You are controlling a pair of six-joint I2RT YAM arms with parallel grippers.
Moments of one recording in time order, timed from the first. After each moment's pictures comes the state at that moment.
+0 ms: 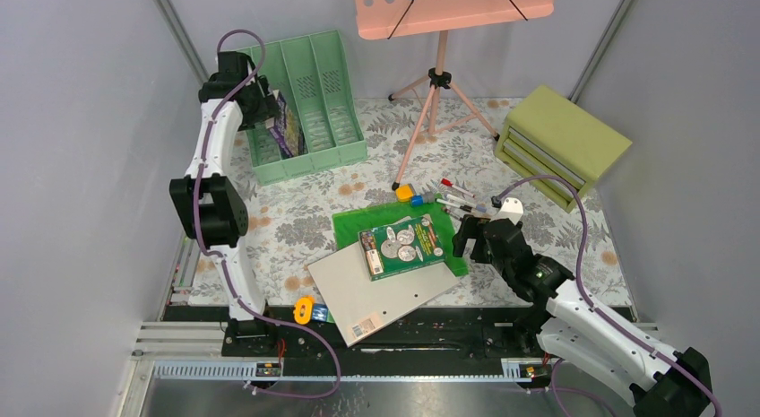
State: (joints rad) left arm 0.07 2.03 2.06 -0.86 -0.02 -0.32; right arm 0.67 0.72 0.46 -0.41 0.35 0.62
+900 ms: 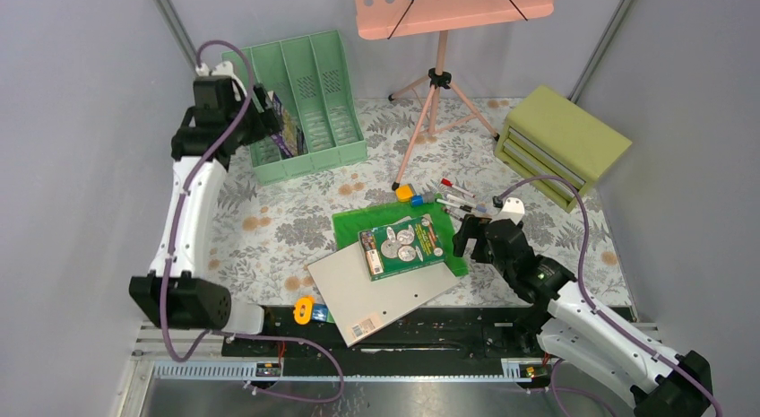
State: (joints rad) left arm 0.00 1.46 1.67 -0.78 0.03 -0.37; right arm 0.67 0.70 0.46 -0.41 0.35 0.62
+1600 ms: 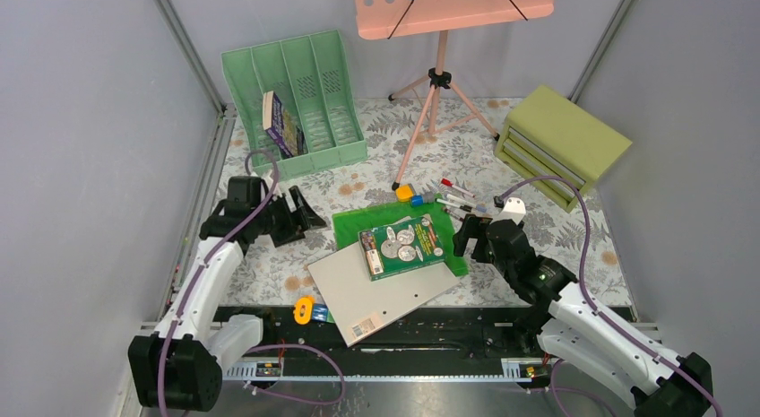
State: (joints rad) left arm -0.07 0.99 0.78 -0.67 0.47 -0.53; right arm 0.67 0.68 0.46 -0.41 0.35 0.62
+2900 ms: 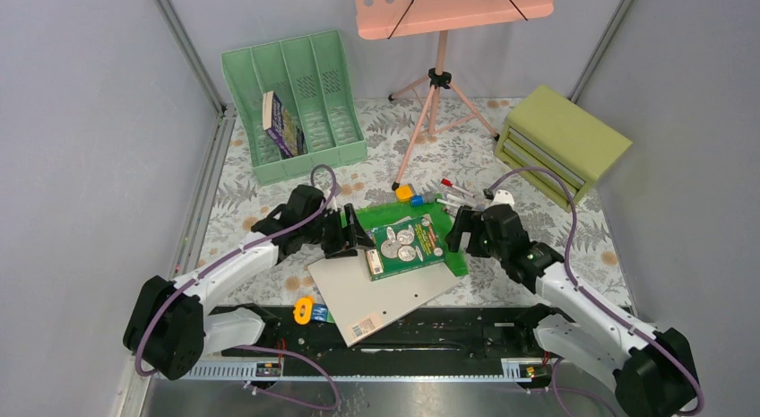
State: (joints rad) left arm -0.50 1.17 0.64 -0.29 0.51 -0.80; right arm 0.57 0.86 0.49 -0.34 0.14 0.57
